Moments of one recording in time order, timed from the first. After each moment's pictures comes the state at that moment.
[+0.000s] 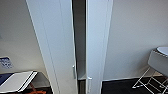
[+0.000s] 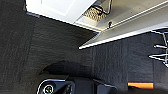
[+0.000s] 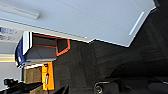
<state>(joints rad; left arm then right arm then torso) 0.97 2.43 -1.93 0.06 0.26 -0.55 -0.88 2.43 -1.71 0.39 -0.25 0.14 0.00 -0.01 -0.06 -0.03</state>
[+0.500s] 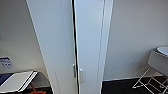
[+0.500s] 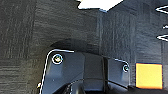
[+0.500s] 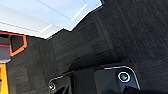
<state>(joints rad) 1.26 2.52 -2.03 0.21 0.10 -0.53 -1.07 2.60 -2.21 0.28 -0.26 0.11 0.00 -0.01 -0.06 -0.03</state>
